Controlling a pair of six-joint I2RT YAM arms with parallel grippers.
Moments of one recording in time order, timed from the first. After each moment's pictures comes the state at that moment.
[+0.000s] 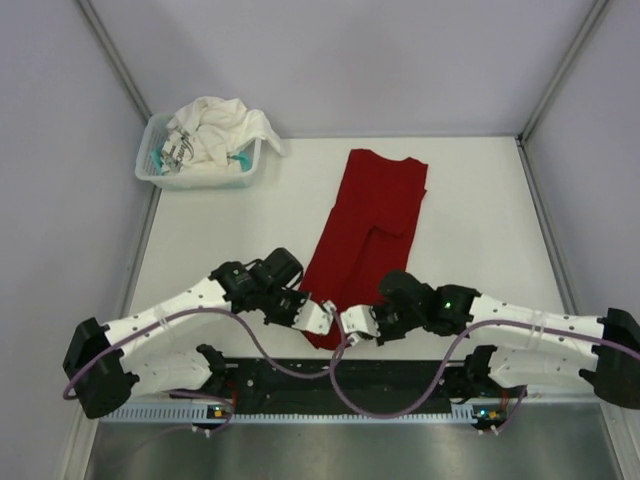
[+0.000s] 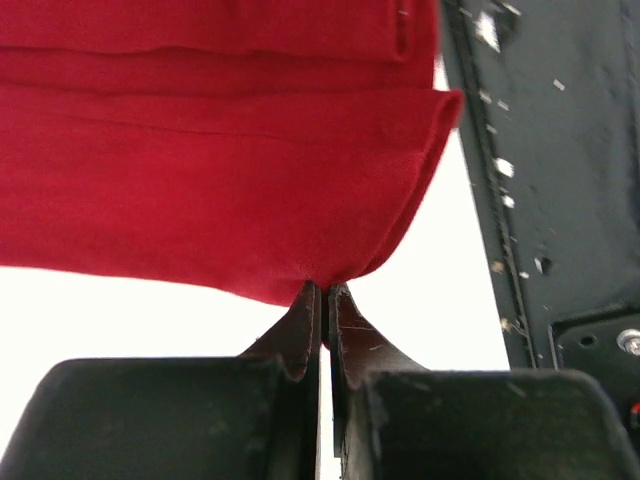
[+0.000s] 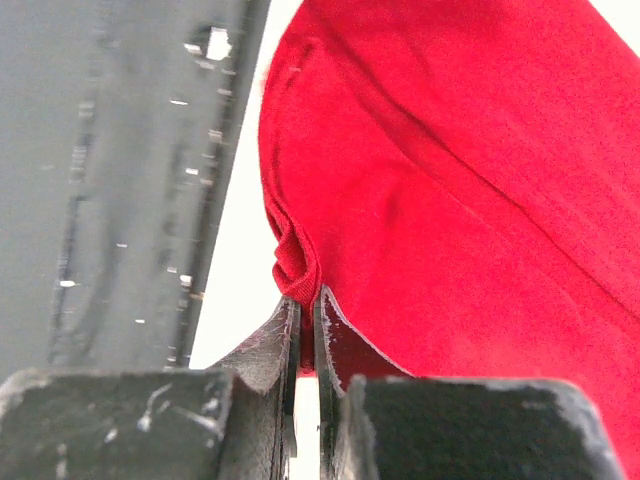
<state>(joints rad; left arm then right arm) -0.87 1.09 0.75 -0.86 0.37 1.03 1.15 1.07 0.65 -0.50 -0.30 -0.68</state>
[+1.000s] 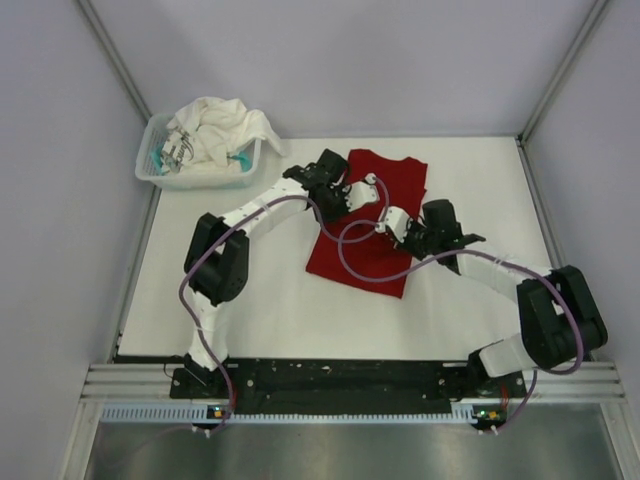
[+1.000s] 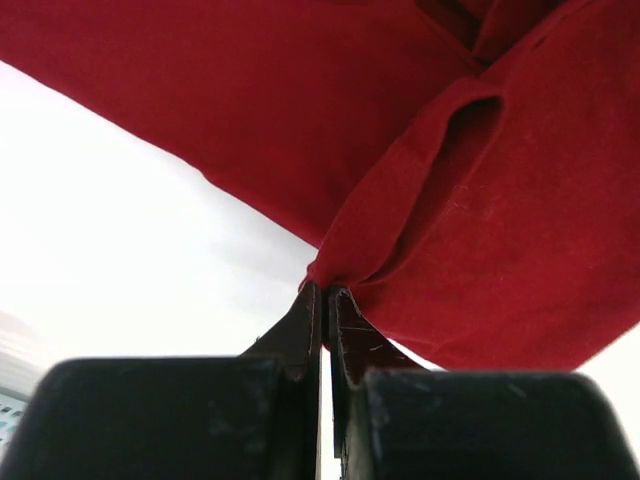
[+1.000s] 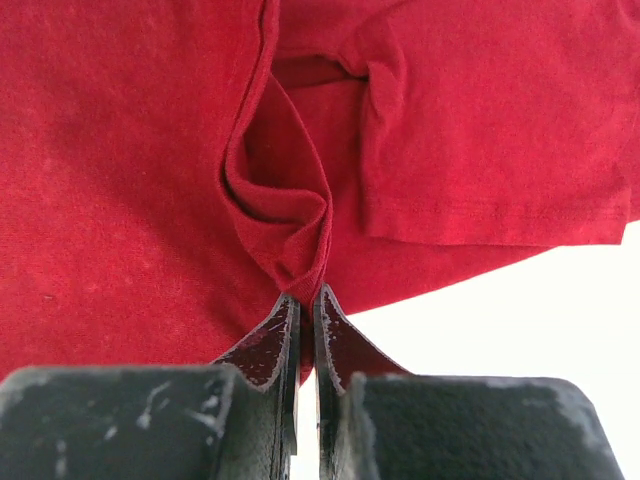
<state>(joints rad) -0.62 2.03 1.72 -0.76 0.16 0.70 0.37 1.41 0.73 -0.08 -0.28 -0.74</state>
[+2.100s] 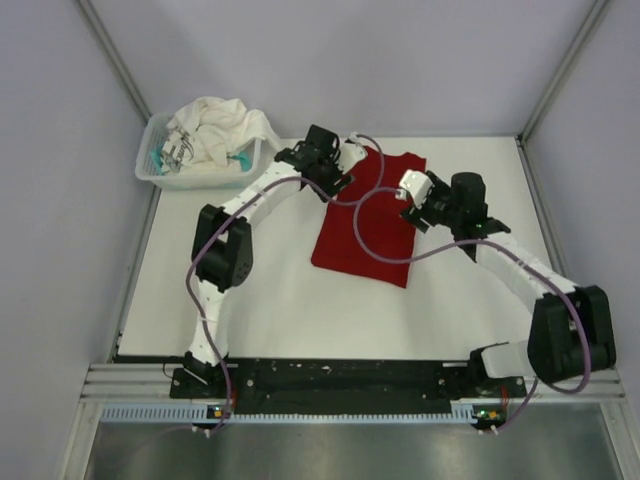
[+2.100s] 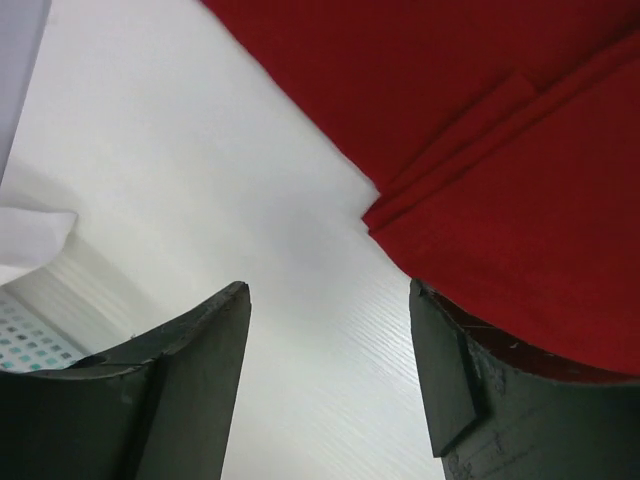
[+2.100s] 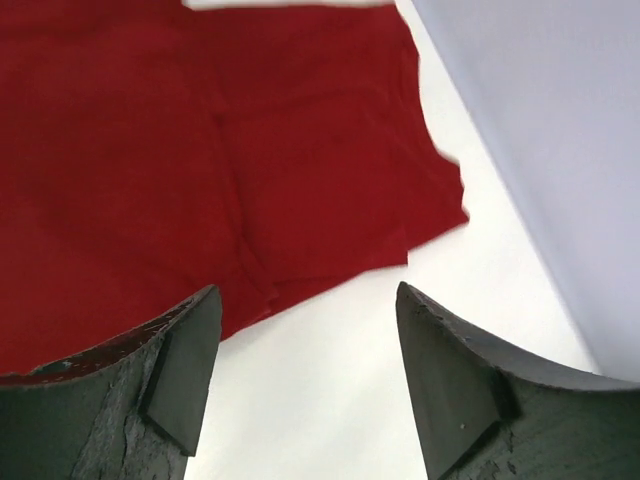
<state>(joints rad) -0.53 2.21 1.99 -0.62 0.01 0.51 0.22 1.43 0.87 0.08 -0.31 -0.73</state>
